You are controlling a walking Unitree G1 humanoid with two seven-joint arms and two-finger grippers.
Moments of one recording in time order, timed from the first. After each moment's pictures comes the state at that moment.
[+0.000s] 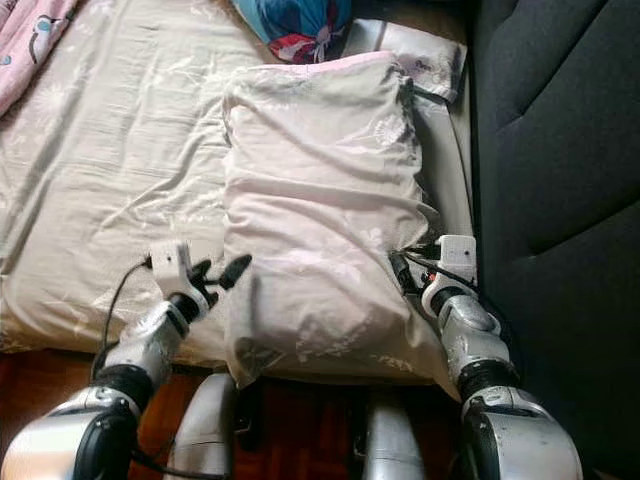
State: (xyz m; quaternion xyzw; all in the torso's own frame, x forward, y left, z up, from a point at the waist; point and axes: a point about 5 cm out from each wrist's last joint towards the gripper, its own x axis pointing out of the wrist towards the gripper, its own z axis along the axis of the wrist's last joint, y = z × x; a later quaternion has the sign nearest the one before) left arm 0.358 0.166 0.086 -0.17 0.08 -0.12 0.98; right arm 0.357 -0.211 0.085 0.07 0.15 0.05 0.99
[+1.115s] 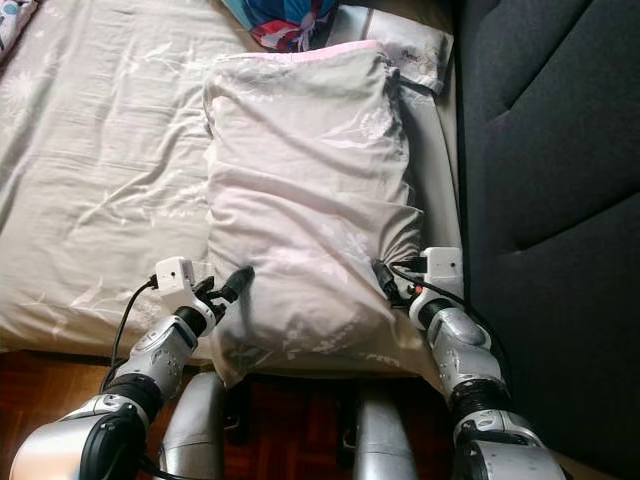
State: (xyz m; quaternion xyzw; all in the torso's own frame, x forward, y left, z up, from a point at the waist) left arm 0.351 0.160 0.070 -0.22 0.10 -0.09 0.97; right arm 0.344 -0.188 0.070 0.08 0.15 0.12 0.98
